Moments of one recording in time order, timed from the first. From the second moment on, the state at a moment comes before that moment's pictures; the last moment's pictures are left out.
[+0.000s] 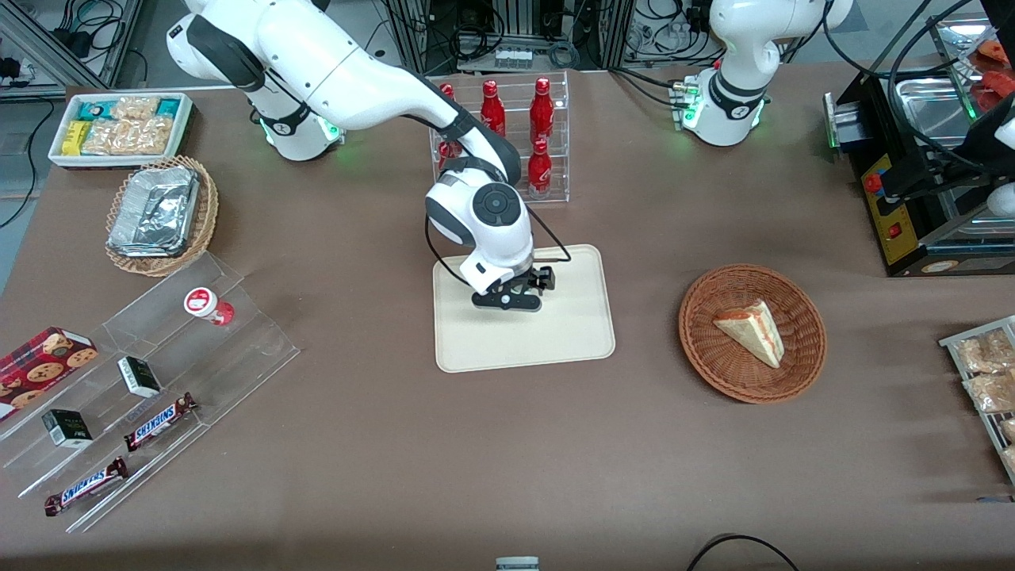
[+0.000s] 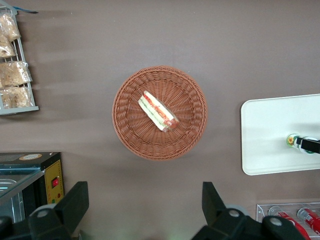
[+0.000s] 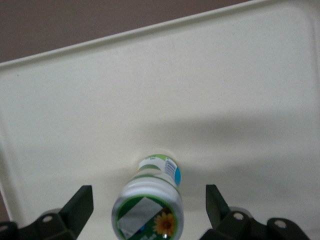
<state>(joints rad) 0.64 0.70 0.22 -1.58 -0.13 2.34 1.04</state>
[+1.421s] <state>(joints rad) 0.00 0.00 0.22 -1.60 0.04 1.55 0.31</state>
